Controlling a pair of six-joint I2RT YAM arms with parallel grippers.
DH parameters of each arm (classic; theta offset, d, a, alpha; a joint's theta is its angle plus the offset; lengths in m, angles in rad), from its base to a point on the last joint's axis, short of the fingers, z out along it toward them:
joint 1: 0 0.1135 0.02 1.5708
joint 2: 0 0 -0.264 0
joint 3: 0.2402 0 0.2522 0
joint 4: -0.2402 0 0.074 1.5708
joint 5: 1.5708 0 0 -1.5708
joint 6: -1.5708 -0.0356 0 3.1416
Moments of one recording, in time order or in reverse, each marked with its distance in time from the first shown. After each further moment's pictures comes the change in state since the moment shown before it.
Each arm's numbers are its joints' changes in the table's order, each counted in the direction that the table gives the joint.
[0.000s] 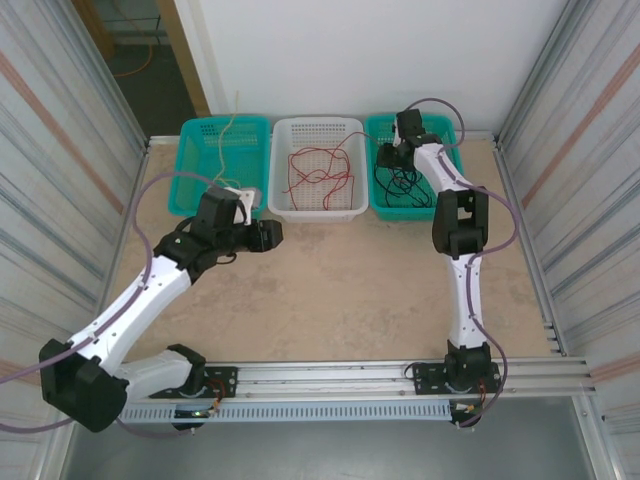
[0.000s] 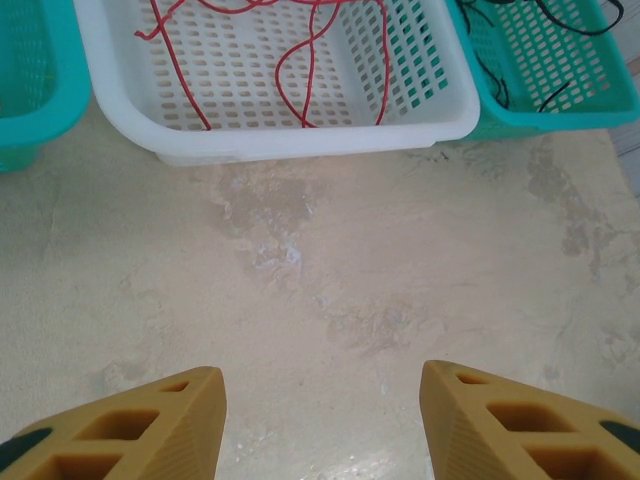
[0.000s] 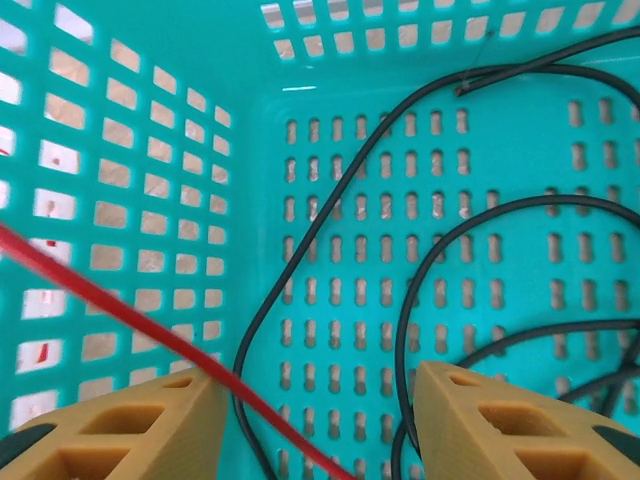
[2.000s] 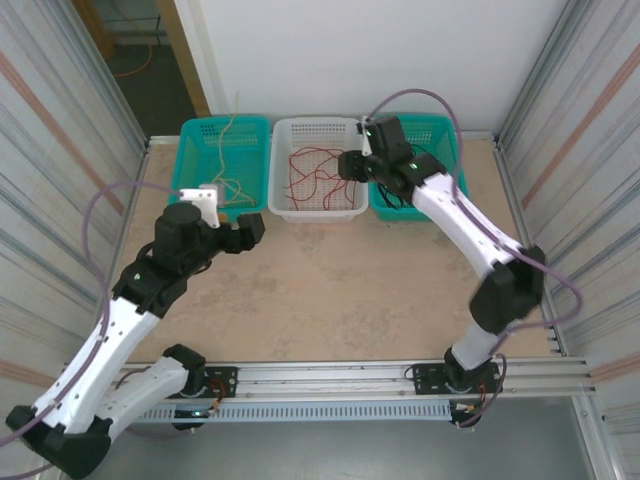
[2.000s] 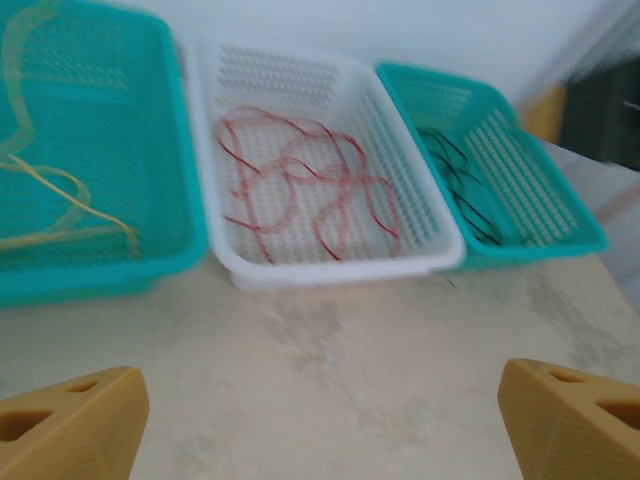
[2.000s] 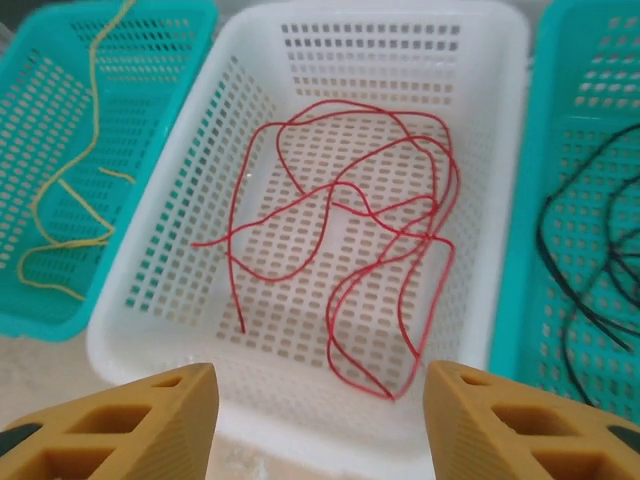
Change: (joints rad) left arm 0.001 0.328 -0.027 0.016 -0.266 -0.034; right arm 0.352 0.877 -0.656 0.082 0.121 -0.102
